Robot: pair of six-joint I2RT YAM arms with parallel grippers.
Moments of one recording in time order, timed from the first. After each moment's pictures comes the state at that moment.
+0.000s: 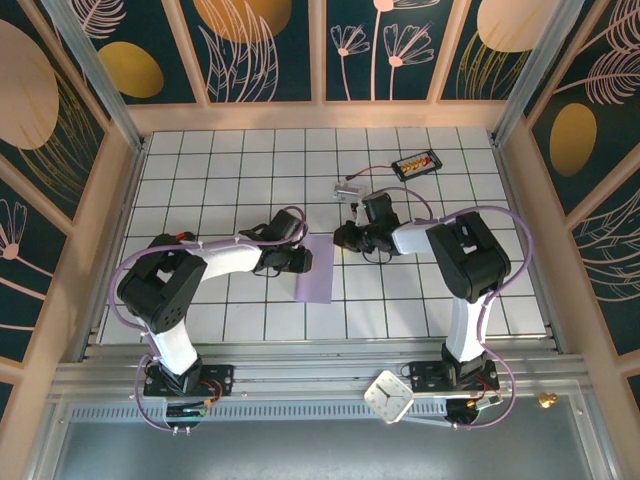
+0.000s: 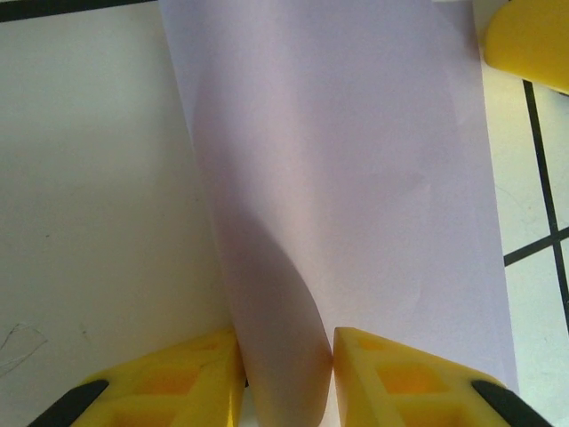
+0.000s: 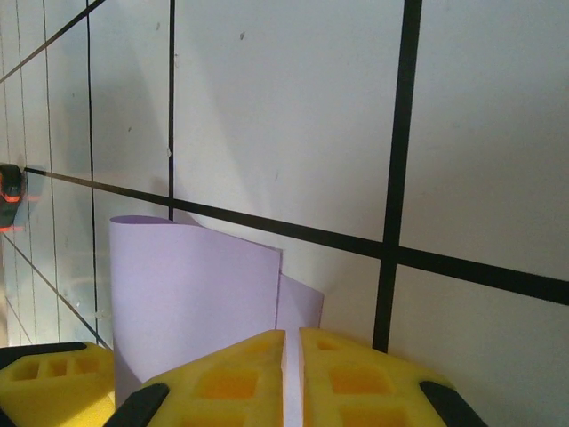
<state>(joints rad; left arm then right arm) -0.66 1.77 0.93 -0.23 0.14 -0.49 0.48 1.92 0.93 0.15 -0.51 0.67</state>
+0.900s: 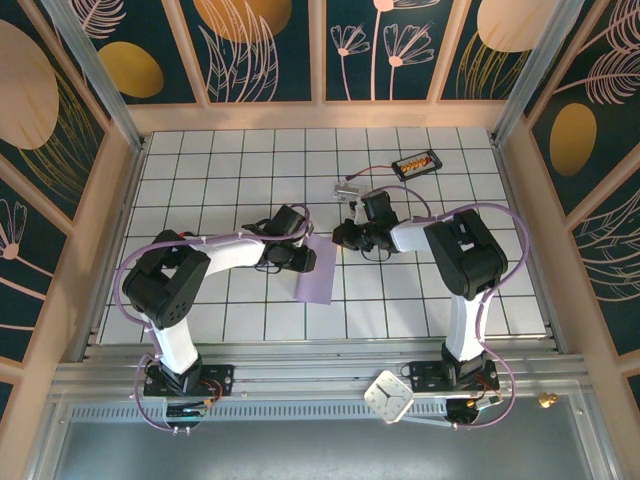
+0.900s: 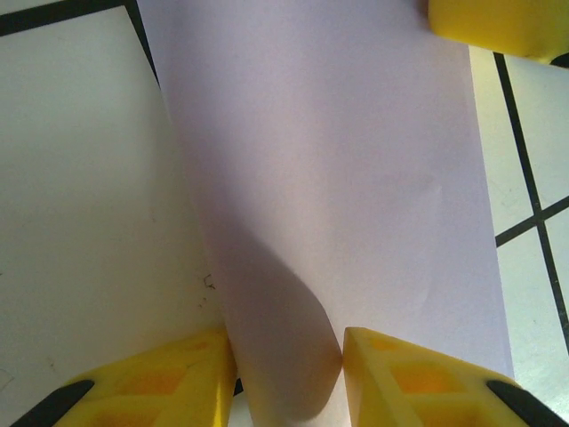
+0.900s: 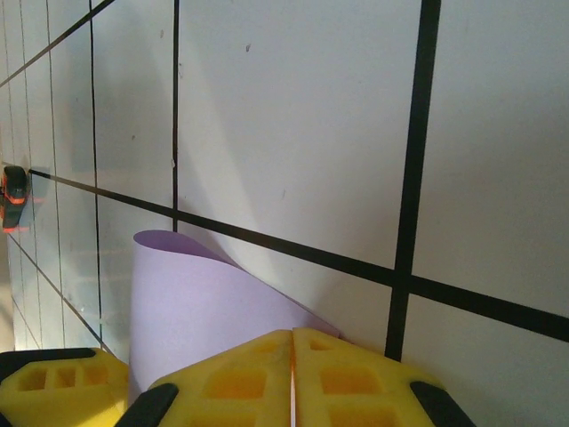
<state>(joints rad) -0.65 1.81 1.00 -0.29 0.19 -0.40 0.48 1.94 0.96 0.14 -0.52 0.67</state>
